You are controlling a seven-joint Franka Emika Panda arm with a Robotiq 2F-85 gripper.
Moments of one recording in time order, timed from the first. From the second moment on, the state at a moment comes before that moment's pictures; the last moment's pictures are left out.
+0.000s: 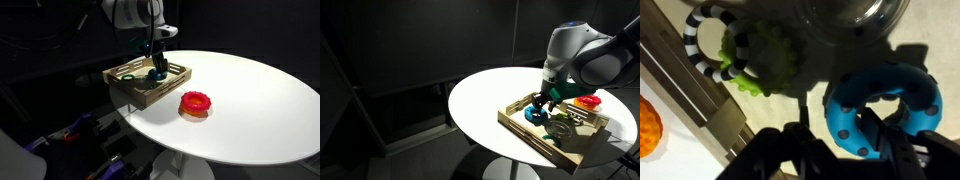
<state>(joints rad) 0.25 0.31 -0.06 -2.27 -0.25 2.63 0.79</state>
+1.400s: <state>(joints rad) 0.23 0.26 -0.08 -2.19 -0.25 2.58 0.80</state>
